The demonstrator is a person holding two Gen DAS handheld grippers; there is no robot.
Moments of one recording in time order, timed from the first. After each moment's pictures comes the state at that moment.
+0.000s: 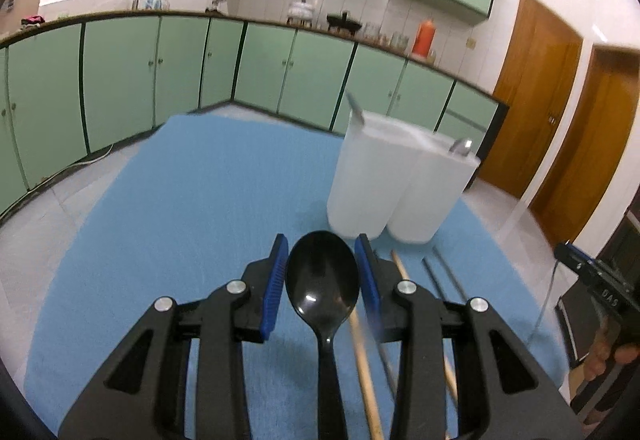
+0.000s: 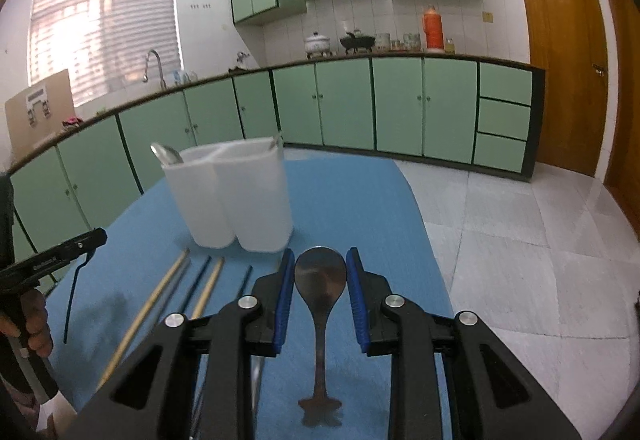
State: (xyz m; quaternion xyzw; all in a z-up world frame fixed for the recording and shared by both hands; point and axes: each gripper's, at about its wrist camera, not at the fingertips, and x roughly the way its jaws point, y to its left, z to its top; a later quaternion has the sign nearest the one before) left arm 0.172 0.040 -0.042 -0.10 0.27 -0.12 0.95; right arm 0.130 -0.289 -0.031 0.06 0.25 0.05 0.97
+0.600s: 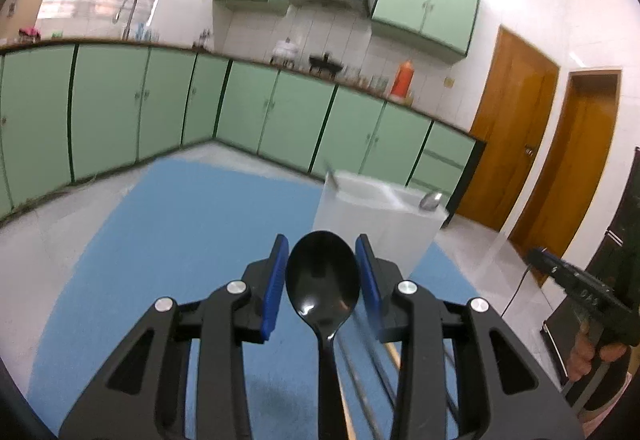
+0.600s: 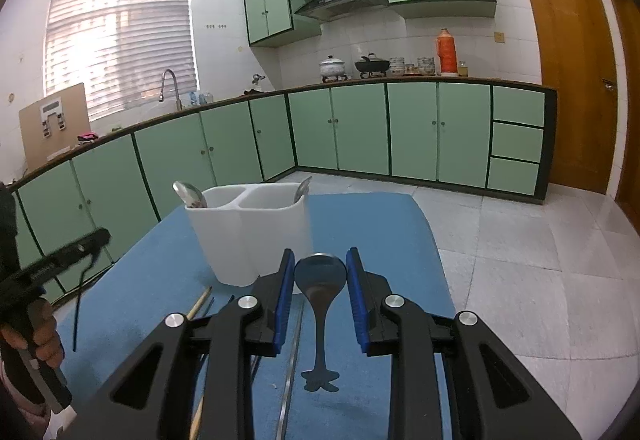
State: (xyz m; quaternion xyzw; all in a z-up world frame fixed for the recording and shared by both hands) left arm 0.176 0.038 -0.021 -0.12 0.22 -0.14 0.96; right arm 0.138 -0.277 -0.007 0.06 0.21 0.07 0.97
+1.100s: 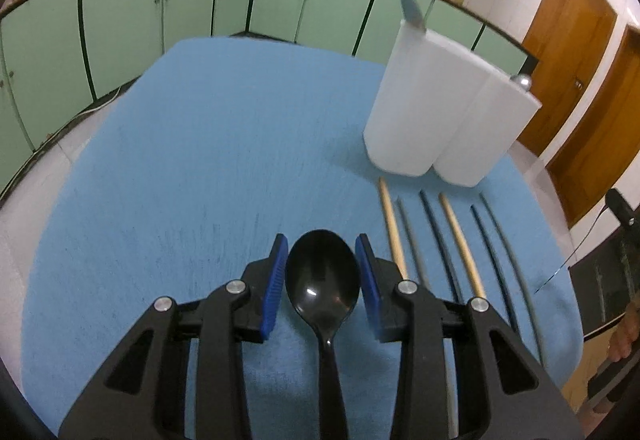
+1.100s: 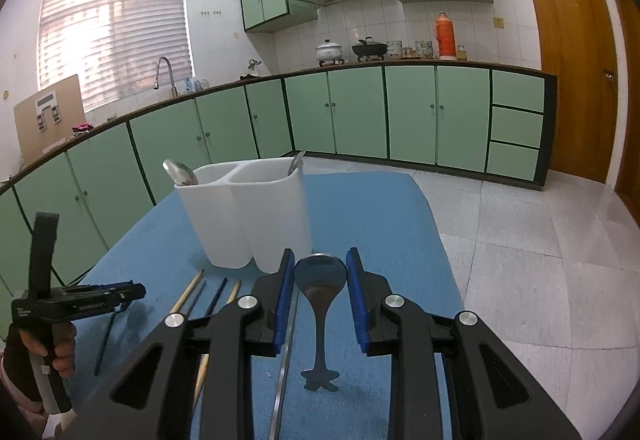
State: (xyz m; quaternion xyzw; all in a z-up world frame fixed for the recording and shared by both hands) left arm 0.230 0.035 -0.090 -0.08 0.42 -0.09 0.90; right arm 0.145 -0.278 -0.024 0.06 0.24 0.07 0.97
